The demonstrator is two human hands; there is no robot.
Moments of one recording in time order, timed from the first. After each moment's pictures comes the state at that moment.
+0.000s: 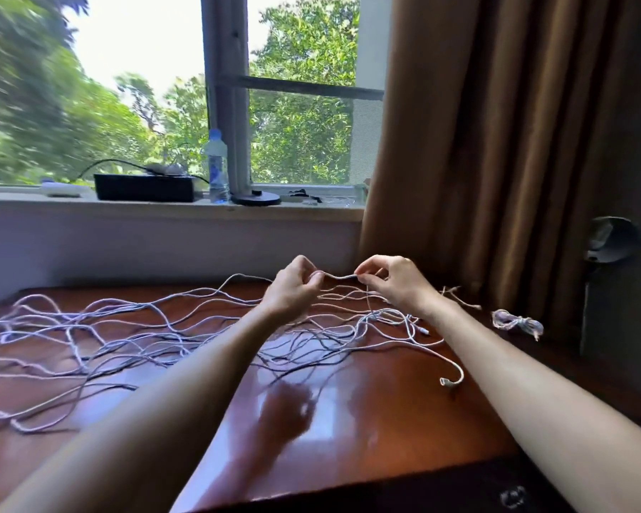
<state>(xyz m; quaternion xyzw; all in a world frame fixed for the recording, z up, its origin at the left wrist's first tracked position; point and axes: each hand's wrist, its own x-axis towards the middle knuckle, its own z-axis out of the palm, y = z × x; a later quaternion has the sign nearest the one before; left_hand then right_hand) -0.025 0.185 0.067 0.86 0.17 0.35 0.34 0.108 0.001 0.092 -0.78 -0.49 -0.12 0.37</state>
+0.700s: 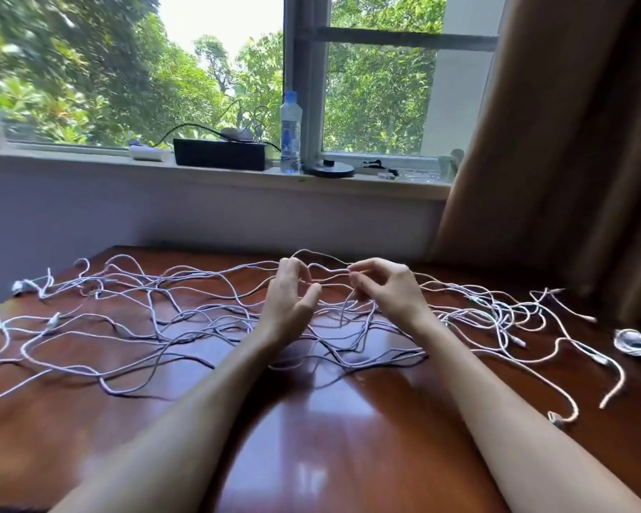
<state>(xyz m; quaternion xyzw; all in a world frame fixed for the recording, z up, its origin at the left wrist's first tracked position) -0.099 0.260 0.010 0.80 0.17 0.47 0.32 0.051 0.125 0.042 -0.65 -0.52 0.03 0.55</state>
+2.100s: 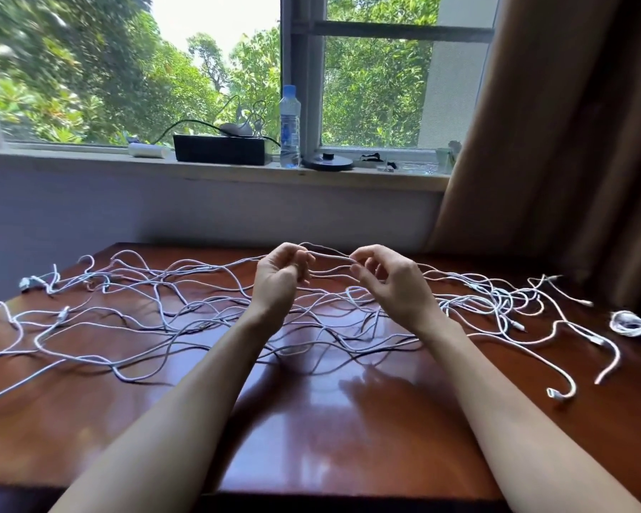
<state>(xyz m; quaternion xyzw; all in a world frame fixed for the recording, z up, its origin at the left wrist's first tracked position) -0.119 0.248 0.034 0.63 0.11 0.50 0.58 0.029 0.108 0.041 -0.65 -0.58 -0.17 0.46</state>
